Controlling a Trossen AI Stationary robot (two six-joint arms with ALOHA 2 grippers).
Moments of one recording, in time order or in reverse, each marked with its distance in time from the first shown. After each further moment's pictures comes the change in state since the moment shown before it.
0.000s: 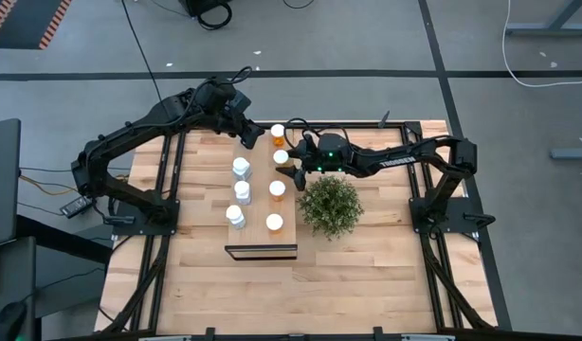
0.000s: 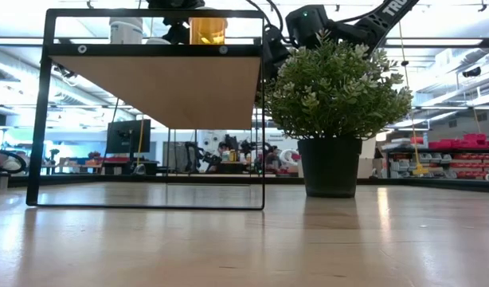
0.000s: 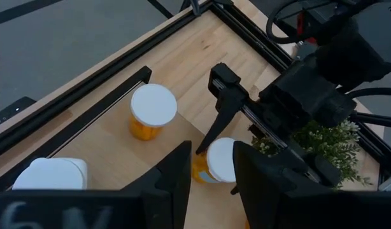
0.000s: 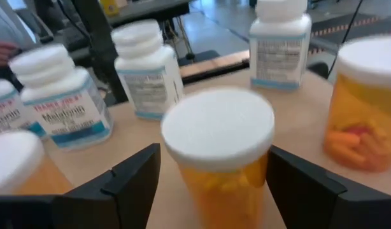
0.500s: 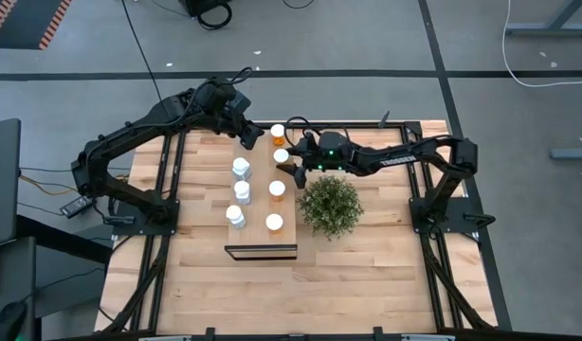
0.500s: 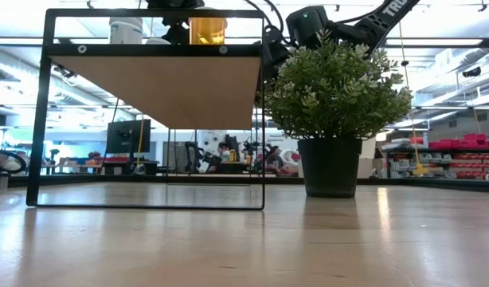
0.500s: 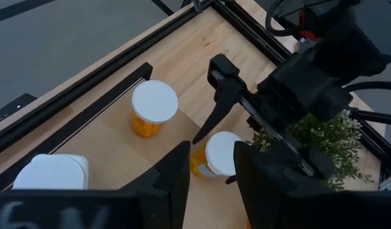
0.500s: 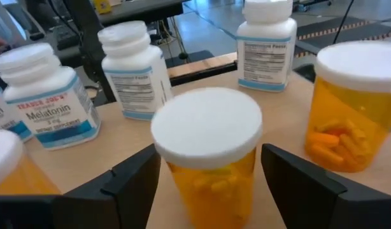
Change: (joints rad) left arm 0.000 0.000 0.000 -0.012 0.000 0.001; right arm -0.015 -0.001 0.000 -0.013 0.012 -0.027
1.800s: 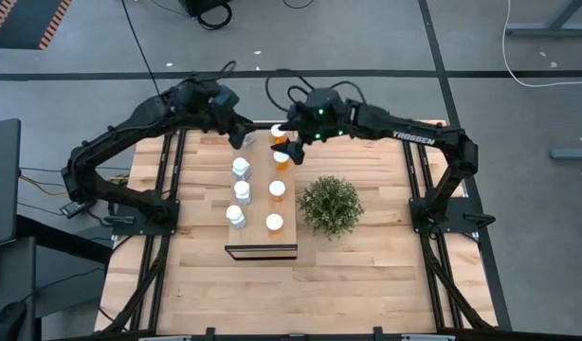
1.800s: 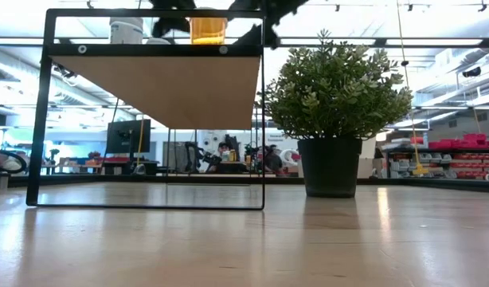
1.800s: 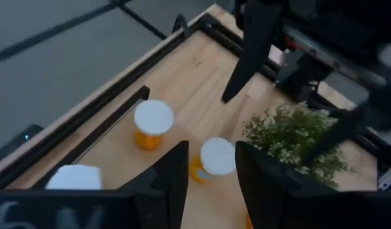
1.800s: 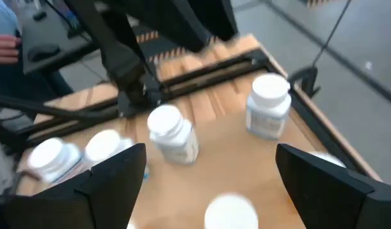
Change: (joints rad) left arm 0.008 -0.077 -0.001 0.009 0.010 0.077; right arm 0.001 -0.007 0.699 -0.919 -0.051 0.028
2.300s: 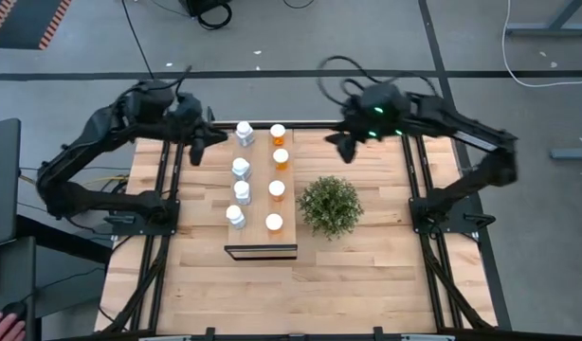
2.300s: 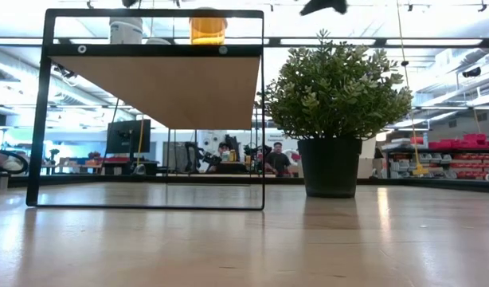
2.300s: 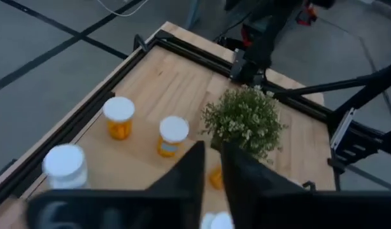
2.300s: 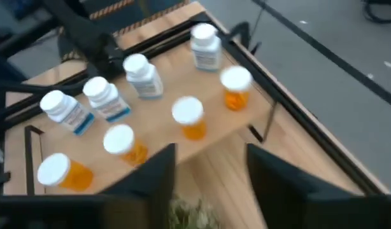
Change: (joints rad) left arm -0.031 -0.242 0.000 -0.132 0.105 0.114; right arm 0.037 -0.272 0.096 -0.564 0.192 0.097
